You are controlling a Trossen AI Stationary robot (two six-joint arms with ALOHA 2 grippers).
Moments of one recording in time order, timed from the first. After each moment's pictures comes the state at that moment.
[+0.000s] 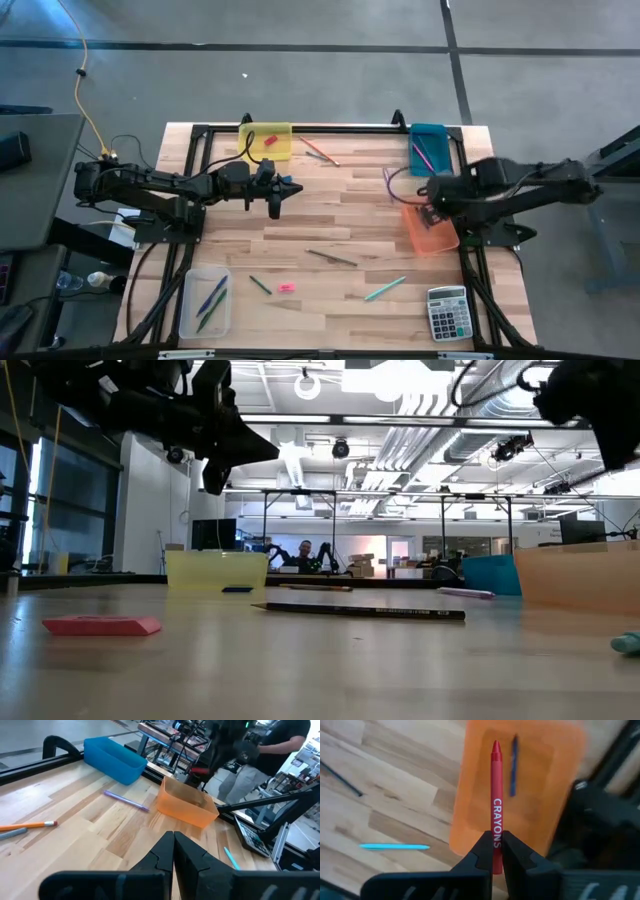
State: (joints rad) left arm 0.29 1.21 0.45 0.54 0.04 -0.43; right arm 0.06 0.92 0.96 -1.43 -0.02 1.19
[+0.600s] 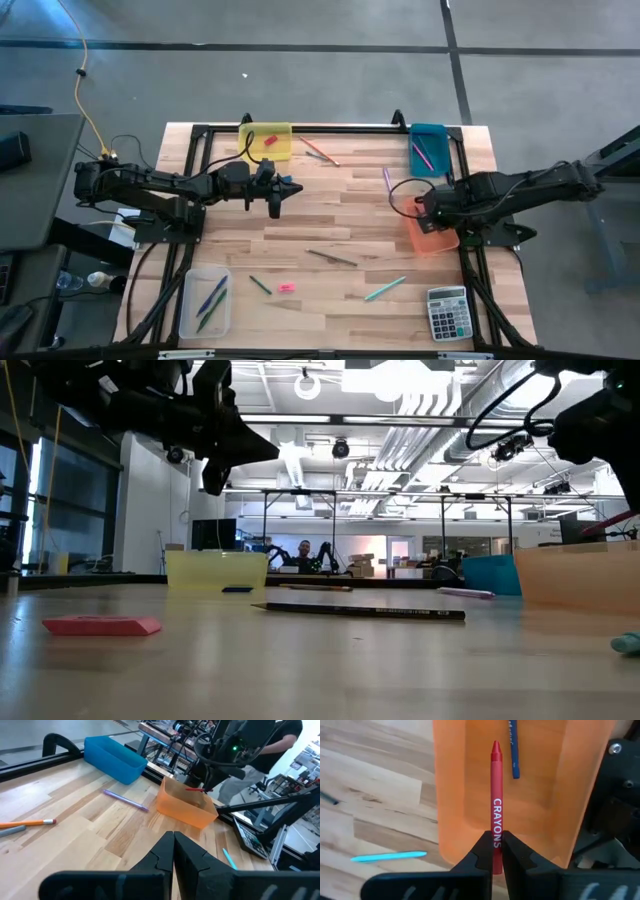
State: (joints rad) left arm 0.29 1.21 0.45 0.54 0.04 -0.44; right arm 0.12 0.87 0.74 -1.27 -0.09 1.39
